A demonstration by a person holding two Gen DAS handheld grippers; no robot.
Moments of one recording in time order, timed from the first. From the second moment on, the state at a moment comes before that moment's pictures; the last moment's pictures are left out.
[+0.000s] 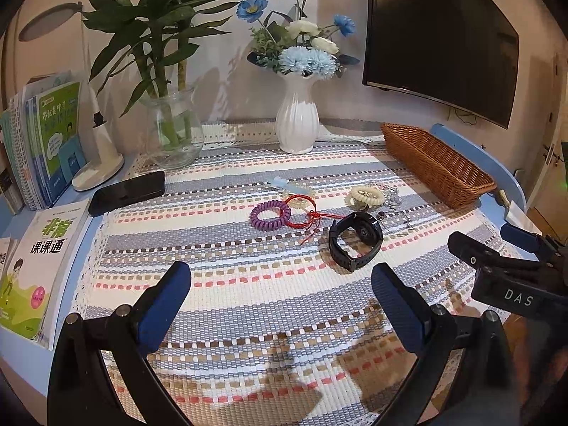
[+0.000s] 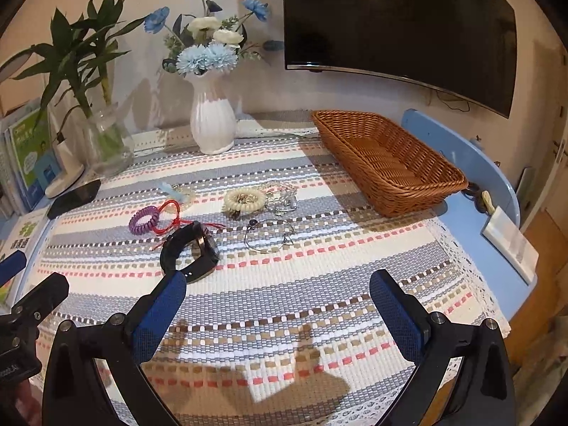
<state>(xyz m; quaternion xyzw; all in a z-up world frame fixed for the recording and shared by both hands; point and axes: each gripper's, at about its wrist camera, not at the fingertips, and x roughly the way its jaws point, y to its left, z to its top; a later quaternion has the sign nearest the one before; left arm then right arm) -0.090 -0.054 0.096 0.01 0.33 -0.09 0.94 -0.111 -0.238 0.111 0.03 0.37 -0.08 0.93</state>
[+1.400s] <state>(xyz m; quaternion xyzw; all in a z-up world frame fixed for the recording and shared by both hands) -0.084 -0.065 0.088 0.01 0.34 -0.12 0.93 -0.105 -0.243 0.105 0.03 0.37 -0.09 0.92</state>
